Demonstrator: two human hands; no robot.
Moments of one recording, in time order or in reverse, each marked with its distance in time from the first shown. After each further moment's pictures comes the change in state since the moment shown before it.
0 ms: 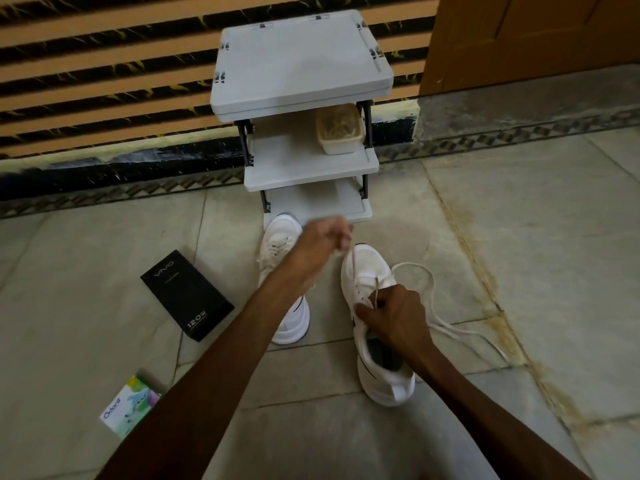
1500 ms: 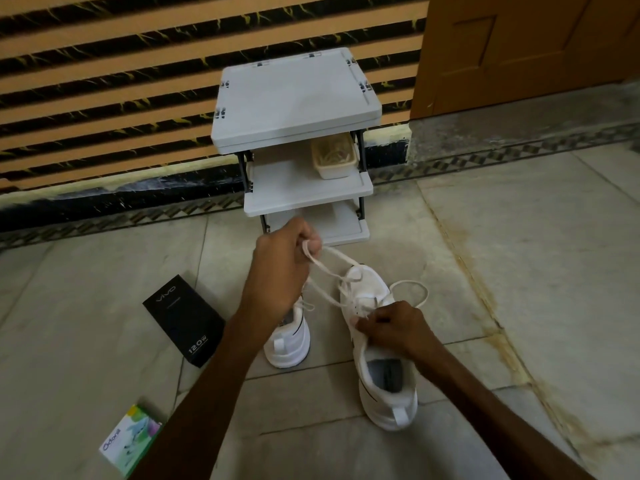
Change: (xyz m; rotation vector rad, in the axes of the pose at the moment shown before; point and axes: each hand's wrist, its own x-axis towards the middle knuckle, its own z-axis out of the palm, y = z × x) left_hand -0.046 0.030 -0.028 0.510 0.325 0.371; right_hand 0.006 0.000 -0.022 0.186 -0.207 0.115
